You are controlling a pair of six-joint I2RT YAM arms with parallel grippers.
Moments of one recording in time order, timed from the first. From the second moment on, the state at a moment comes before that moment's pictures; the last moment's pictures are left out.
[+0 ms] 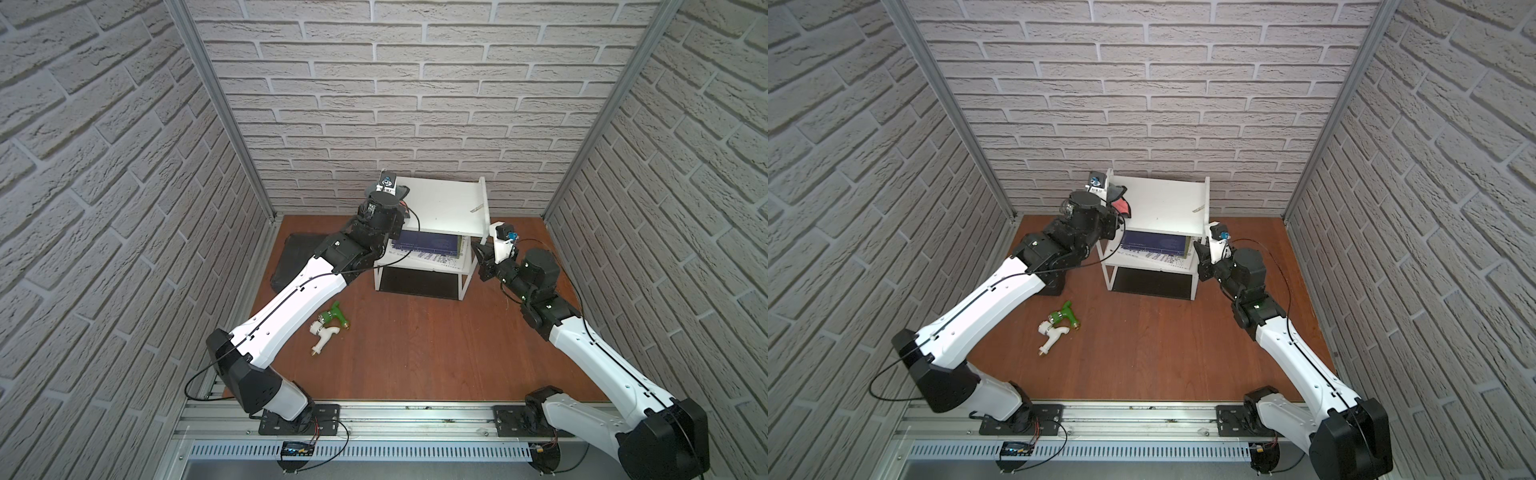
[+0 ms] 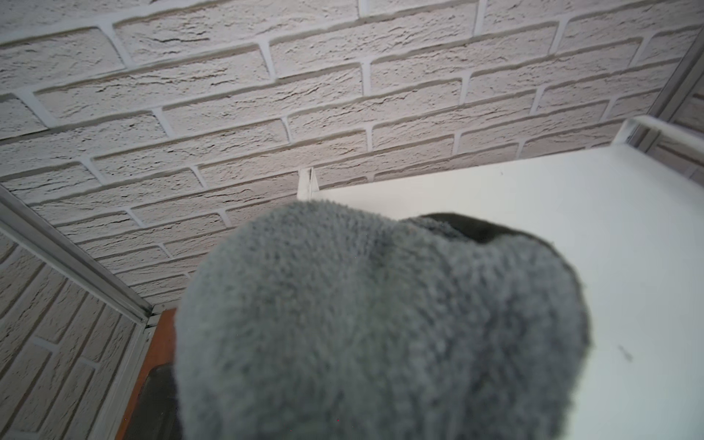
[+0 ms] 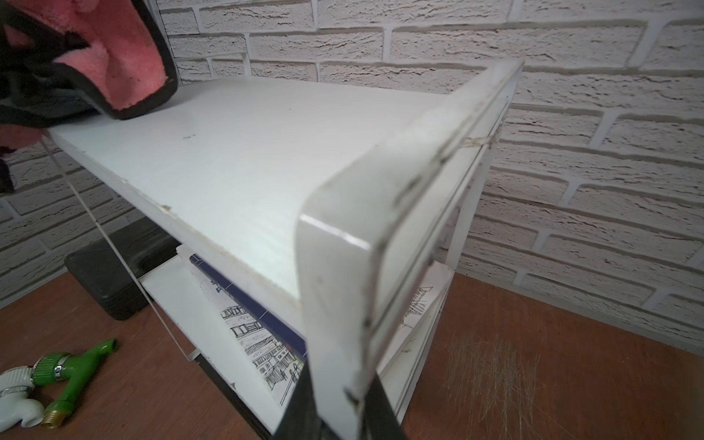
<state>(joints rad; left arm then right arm) -0.64 1.54 1.71 -0.53 -0.51 -0.08 0.24 1.07 0.79 0.12 -0.16 0.03</state>
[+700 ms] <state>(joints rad) -0.59 1.96 2.19 -0.62 -0.51 -0.03 0.24 1.07 0.79 0.12 -0.17 0.02</state>
